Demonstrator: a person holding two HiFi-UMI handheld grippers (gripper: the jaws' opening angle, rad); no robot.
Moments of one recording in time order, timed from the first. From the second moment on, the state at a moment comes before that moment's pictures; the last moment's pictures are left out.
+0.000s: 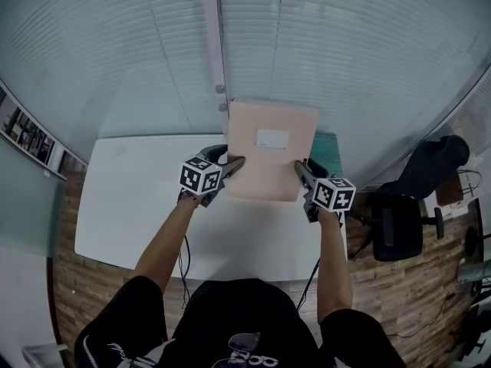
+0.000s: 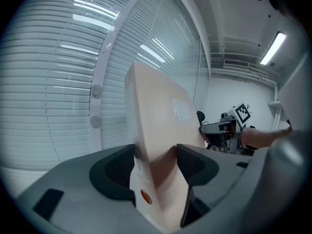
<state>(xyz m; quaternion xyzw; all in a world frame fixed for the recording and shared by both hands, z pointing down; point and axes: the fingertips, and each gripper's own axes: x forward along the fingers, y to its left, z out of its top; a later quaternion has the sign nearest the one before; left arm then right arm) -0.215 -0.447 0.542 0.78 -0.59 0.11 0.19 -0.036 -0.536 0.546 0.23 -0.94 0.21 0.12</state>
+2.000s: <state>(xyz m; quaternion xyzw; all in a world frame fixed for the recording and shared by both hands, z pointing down) -0.276 -0.556 0.563 0.73 -0.64 0.12 0.18 -0.102 -0.654 0.556 0.24 -0.94 0.21 0.12</state>
